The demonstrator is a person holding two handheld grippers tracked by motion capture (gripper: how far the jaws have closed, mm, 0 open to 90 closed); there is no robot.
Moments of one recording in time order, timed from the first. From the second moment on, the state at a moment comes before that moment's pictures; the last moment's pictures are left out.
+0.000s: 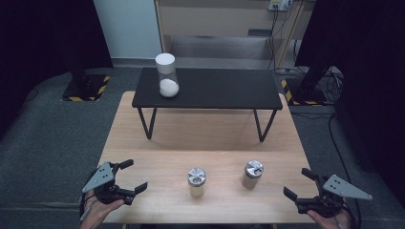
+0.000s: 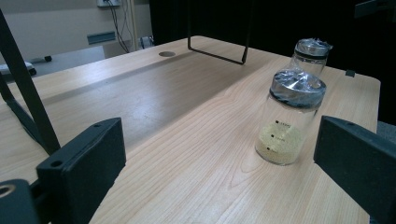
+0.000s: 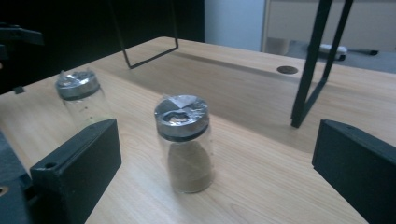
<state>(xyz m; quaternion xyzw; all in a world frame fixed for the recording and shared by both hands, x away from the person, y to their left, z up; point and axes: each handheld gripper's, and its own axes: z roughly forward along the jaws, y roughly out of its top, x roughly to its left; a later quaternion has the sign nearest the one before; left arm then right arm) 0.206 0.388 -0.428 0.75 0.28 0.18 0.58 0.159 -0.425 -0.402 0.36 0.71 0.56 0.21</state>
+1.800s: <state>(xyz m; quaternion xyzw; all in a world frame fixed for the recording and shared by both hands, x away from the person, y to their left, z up) 0.208 0.391 -0.430 0.74 0.29 0.17 0.58 0.239 -0.329 -0.350 0.25 0.77 0.57 0.13</state>
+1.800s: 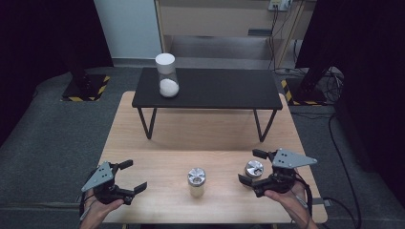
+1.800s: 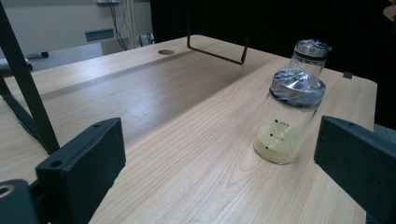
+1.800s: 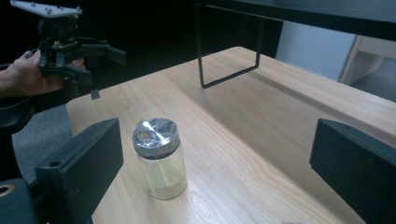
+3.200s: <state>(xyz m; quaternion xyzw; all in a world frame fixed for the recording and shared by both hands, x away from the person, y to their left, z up) 0.210 0.390 -0.431 0.75 0.28 0.17 0.58 0.282 -0.234 -0.378 0.18 0.82 0.54 0.07</state>
